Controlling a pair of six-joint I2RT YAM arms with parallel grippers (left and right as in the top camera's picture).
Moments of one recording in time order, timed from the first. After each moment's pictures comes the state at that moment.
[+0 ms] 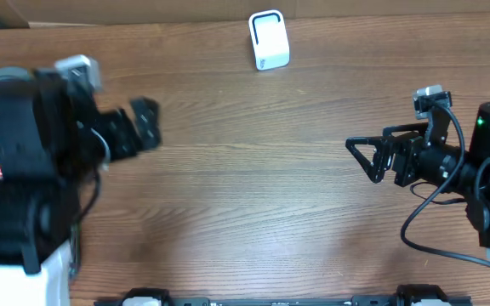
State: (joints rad) left arm -0.02 1.27 1.94 -1.42 -0.03 -0.32; right arm 0.00 1.02 1.23 -0.94 -0.72 0.10
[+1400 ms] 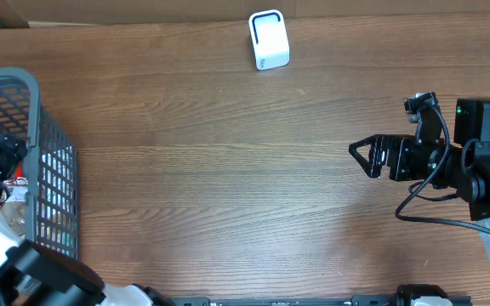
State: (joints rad) left arm 0.87 1.67 1.49 -0.95 0.23 -0.21; right arm 0.00 1.13 1.23 -1.08 -0.56 0.10
